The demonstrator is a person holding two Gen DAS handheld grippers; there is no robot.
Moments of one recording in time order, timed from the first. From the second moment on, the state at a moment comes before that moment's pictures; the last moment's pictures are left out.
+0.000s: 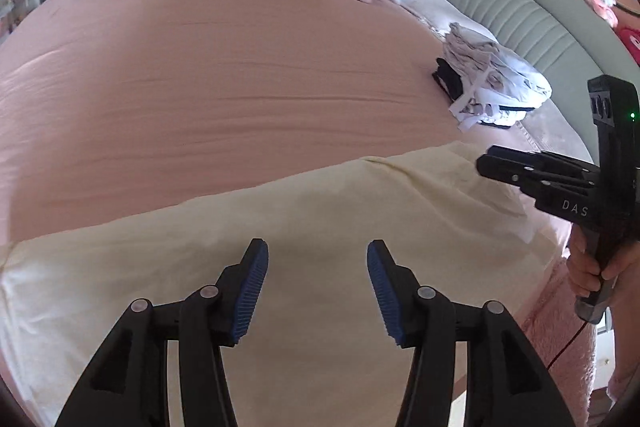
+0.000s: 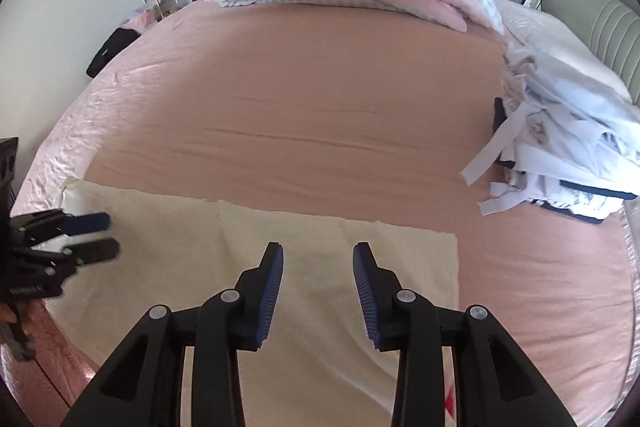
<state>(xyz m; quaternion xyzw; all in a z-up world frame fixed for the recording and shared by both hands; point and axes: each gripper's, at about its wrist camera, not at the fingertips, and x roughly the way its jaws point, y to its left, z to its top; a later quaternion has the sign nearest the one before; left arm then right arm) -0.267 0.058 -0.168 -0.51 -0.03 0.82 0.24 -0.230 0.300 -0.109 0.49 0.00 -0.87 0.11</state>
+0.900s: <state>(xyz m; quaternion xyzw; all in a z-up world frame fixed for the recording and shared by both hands) -0.157 0.049 -0.193 -0.53 0.08 0.82 0.20 -0.115 0.239 -0.166 0.56 0.06 -0.81 0.15</state>
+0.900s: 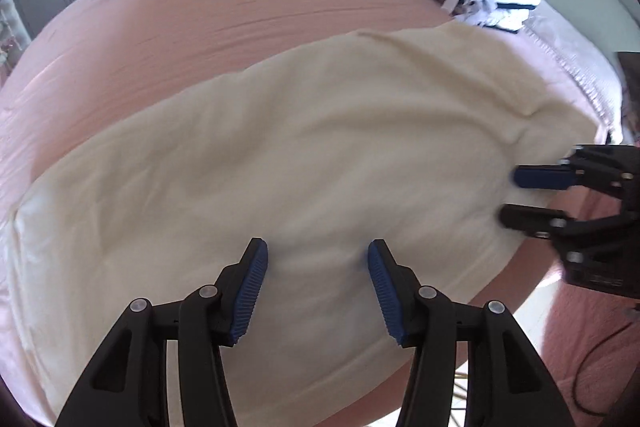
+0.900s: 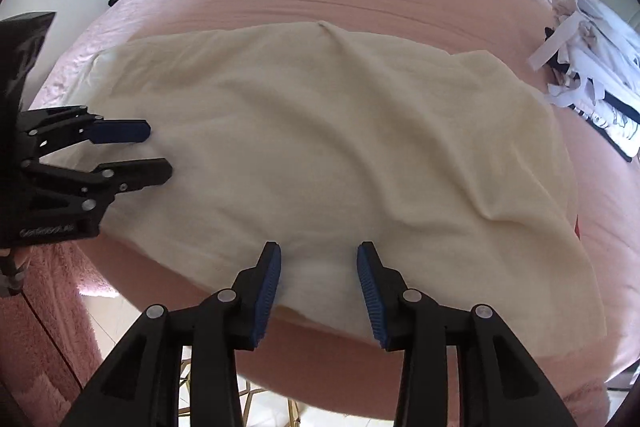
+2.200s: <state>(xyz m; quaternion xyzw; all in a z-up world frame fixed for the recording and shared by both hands) -0.246 0.083 -0.163 -0.47 -0.03 0.86 0.19 -0.200 0.348 -0.117 0.51 0.01 -0.86 0.03</state>
